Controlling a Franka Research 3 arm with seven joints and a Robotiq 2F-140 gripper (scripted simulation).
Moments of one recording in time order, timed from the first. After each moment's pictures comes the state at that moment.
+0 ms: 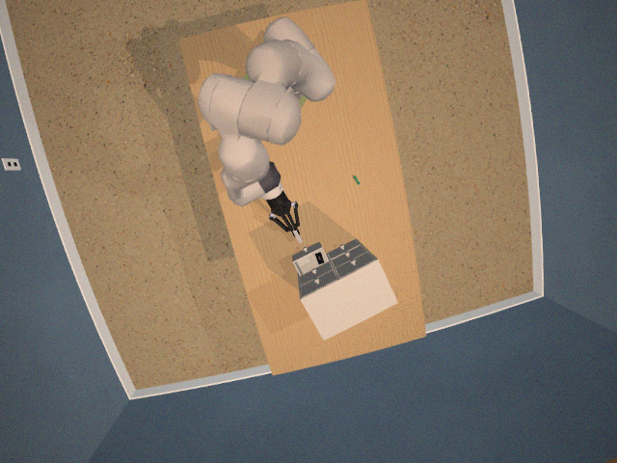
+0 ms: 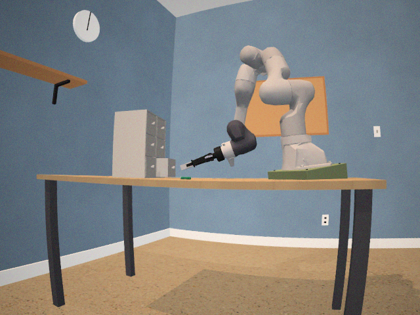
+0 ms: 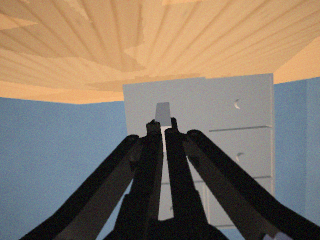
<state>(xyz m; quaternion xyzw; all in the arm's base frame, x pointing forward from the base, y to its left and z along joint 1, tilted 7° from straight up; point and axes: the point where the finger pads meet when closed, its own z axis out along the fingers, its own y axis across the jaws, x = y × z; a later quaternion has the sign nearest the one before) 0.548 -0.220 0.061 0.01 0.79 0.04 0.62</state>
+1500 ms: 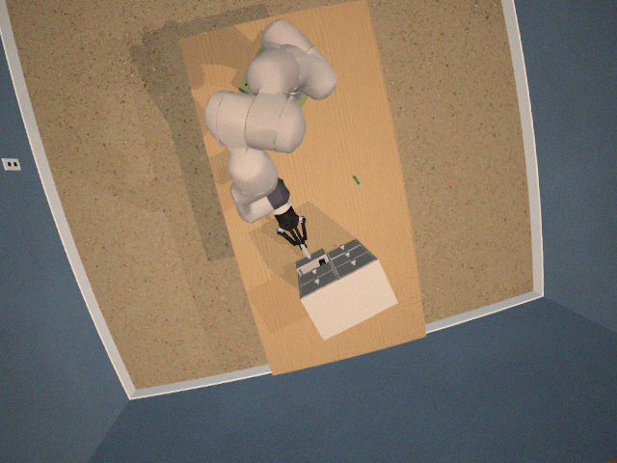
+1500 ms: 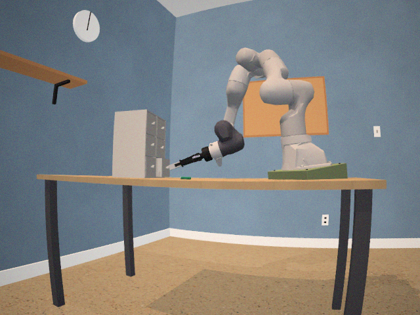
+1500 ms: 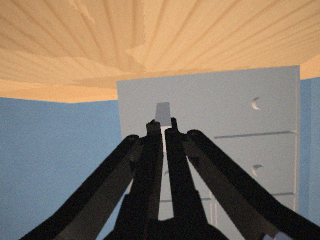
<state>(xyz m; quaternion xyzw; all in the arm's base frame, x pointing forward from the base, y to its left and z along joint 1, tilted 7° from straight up) 0.611 -0.218 0.068 0.00 0.79 0.04 0.62</state>
